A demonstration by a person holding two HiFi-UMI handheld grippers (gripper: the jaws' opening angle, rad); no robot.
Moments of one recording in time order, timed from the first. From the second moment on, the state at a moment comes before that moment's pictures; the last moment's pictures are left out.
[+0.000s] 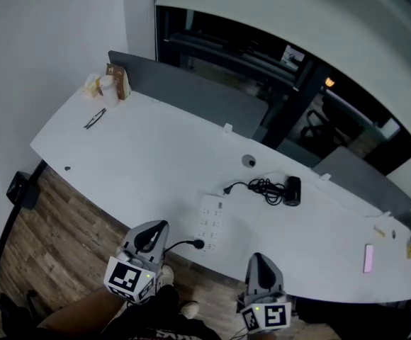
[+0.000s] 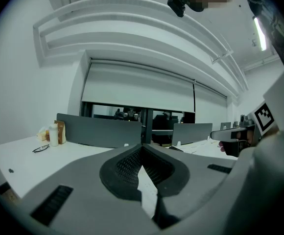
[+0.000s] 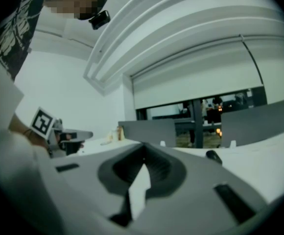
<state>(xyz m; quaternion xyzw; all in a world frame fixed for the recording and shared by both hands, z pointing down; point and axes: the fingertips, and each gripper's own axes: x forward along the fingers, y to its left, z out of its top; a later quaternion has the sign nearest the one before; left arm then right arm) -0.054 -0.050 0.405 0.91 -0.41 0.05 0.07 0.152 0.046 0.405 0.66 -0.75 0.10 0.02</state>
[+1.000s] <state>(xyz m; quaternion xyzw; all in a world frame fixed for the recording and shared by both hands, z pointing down) 0.021 -0.065 0.523 0.92 -0.29 0.15 0.22 0.158 -0.069 0.457 0.62 -0.76 0.14 0.12</state>
